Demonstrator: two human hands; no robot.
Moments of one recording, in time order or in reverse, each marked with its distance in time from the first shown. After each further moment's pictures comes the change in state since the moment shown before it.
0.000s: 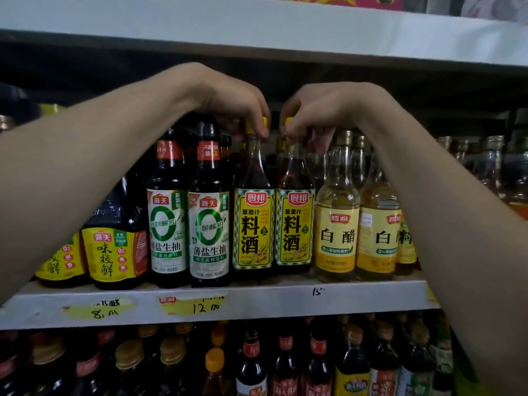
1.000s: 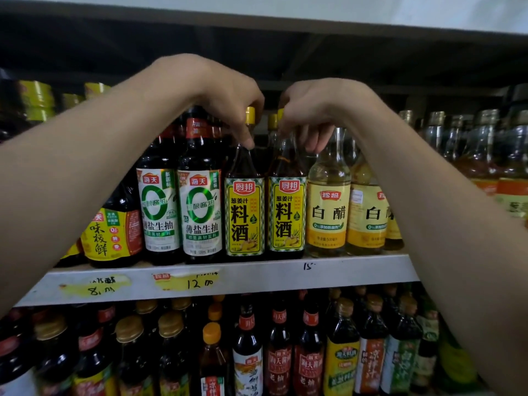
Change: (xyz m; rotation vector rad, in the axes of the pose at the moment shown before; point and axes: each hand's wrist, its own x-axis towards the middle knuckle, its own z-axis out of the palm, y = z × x) left_hand -0.021 0.023 0.030 0.595 0.087 -0.066; right_hand -0.018 -0.006 0.034 -0.098 0.108 0.247
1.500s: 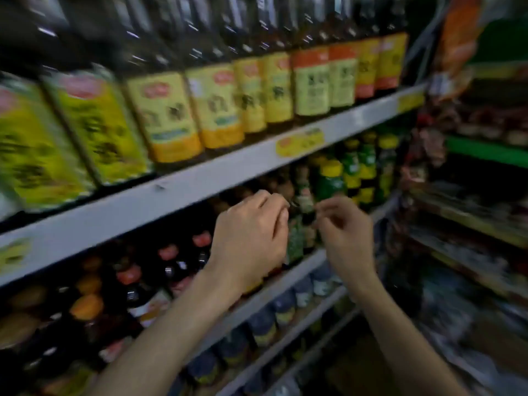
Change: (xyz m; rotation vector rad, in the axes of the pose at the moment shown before) left_hand -0.072 0.297 0.236 -0.724 0.647 0.497; right_hand -0.267 0.229 0.241 0.510 0.928 0.386
